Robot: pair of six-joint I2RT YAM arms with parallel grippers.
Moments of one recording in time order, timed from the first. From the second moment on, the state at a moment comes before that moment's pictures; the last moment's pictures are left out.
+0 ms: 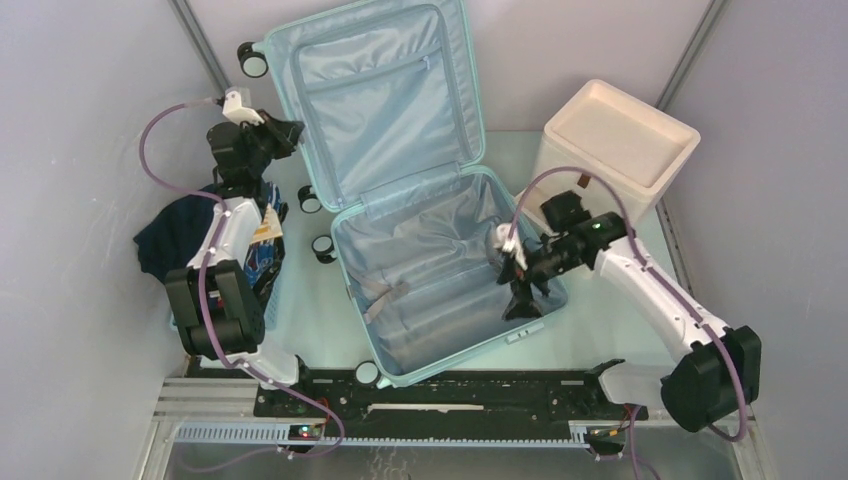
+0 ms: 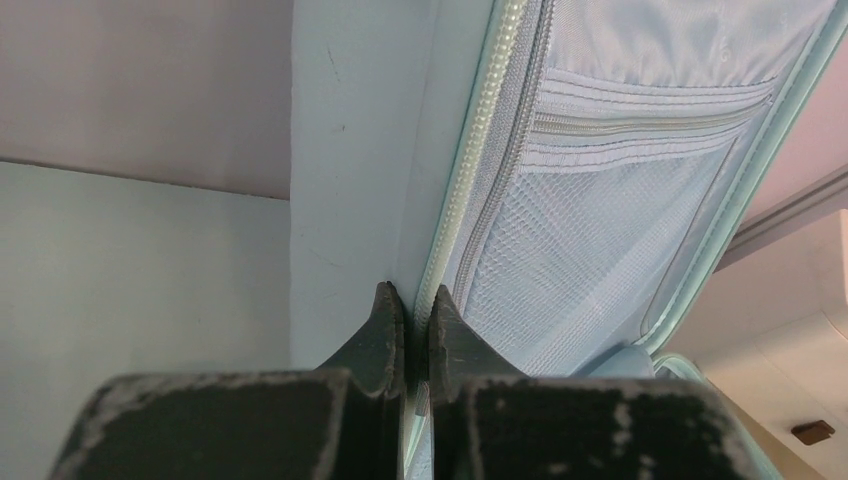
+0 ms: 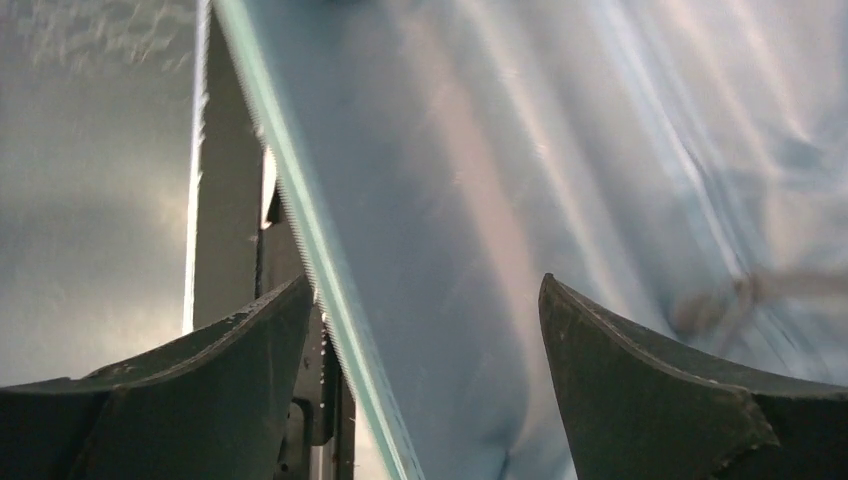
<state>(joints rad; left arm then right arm) 0.18 1.58 1.22 0.33 0.45 -0.46 0.34 1.26 1.09 -1.07 -0.94 -0.89</state>
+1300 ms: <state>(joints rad) 0.14 1.59 1.18 0.61 0.44 -0.36 0.91 1.61 1.13 -0.71 -0.37 -0.72</state>
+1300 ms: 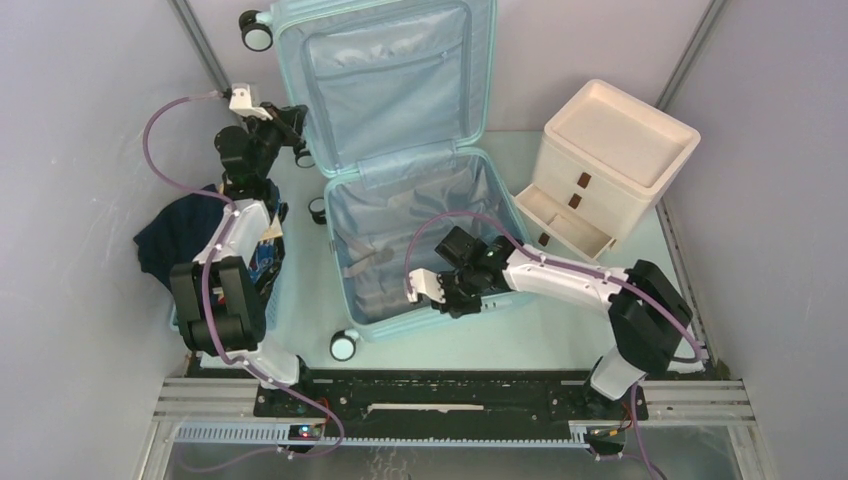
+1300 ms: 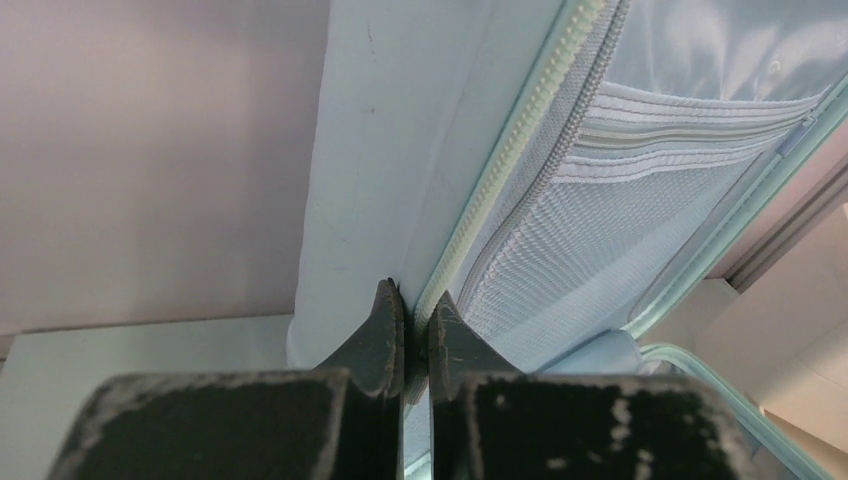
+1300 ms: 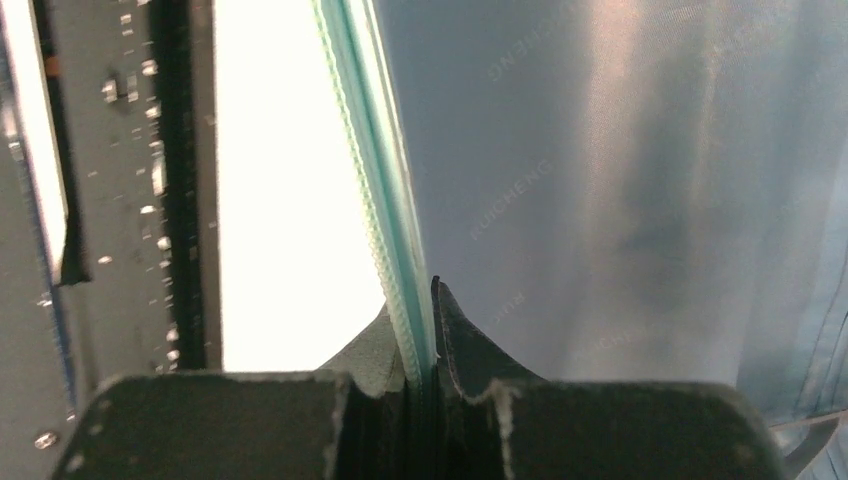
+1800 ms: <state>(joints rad) 0.14 1.74 1.31 0.67 0.42 -0.40 0.86 1.72 1.21 -0.62 -0.30 -0.68</state>
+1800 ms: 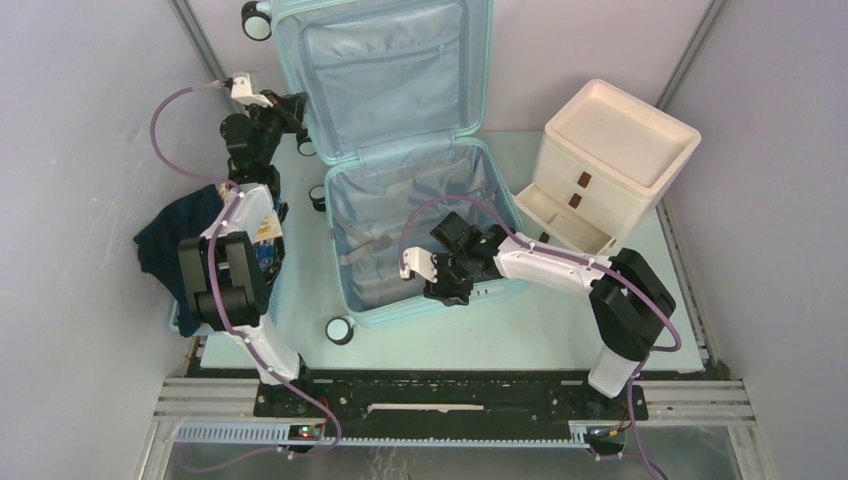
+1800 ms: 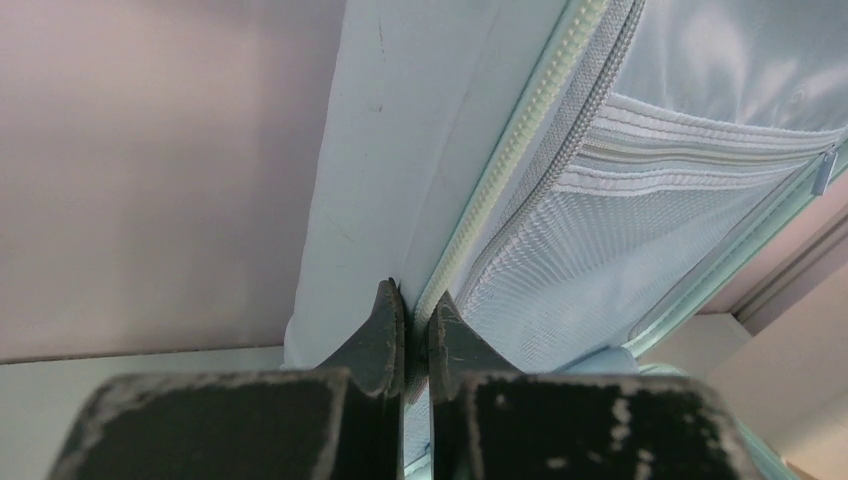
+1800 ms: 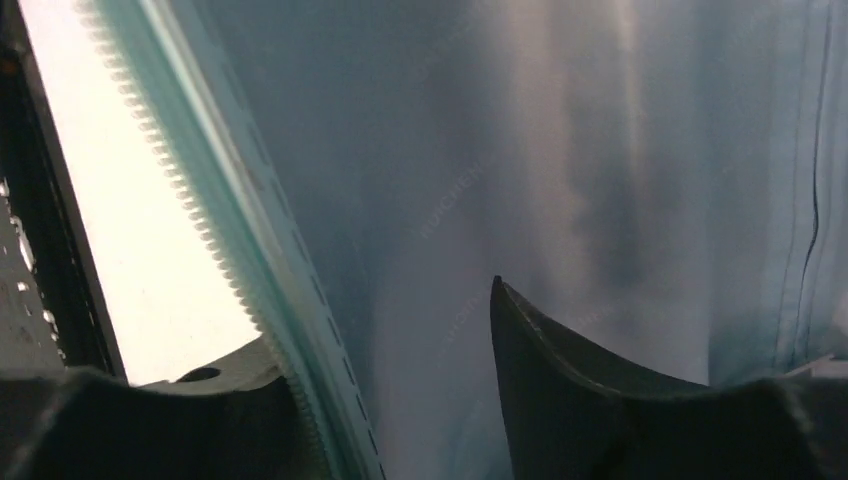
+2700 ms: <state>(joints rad) 0.13 1.84 1.45 0.56 0.36 -0.58 0.37 1.17 1.11 -0.86 -0.81 -0.78</state>
